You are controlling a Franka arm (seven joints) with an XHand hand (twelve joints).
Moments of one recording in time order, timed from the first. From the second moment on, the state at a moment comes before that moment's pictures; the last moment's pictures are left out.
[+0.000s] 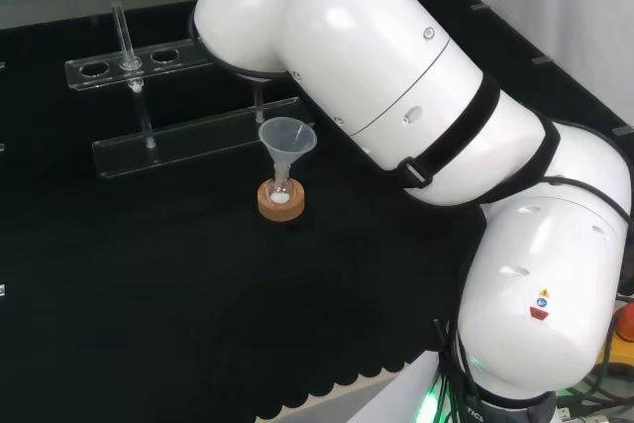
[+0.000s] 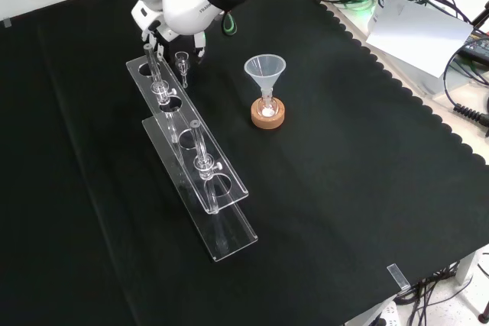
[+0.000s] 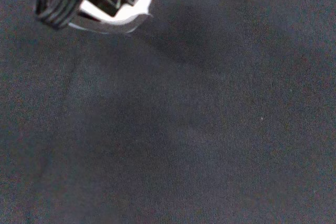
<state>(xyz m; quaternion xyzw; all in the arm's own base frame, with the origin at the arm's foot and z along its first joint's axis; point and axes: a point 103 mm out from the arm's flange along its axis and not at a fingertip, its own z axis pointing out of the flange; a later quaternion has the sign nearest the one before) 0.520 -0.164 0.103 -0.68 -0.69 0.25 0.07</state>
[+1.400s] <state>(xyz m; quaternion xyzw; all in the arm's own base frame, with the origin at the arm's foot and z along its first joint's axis) 0.534 -0.165 0.085 -0.68 -0.69 0.26 0.05</state>
